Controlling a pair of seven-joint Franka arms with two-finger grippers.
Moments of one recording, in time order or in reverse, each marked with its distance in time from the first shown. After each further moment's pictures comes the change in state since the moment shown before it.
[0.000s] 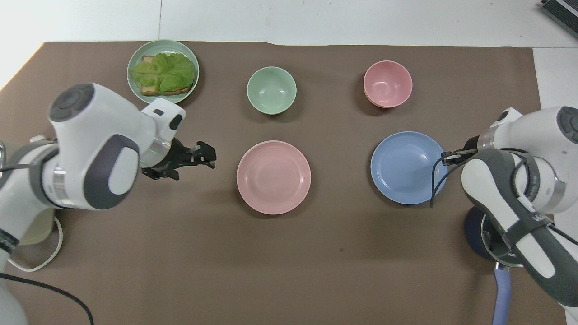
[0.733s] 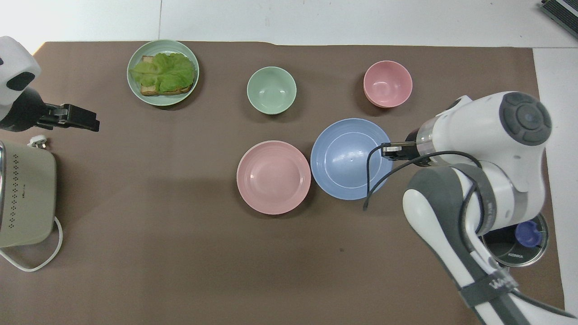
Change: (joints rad) left arm 0.192 -0.057 -0.015 0.286 0.198 -0.169 0.372; right arm 0.288 -0.109 0.038 0.087 0.004 -0.113 0.467
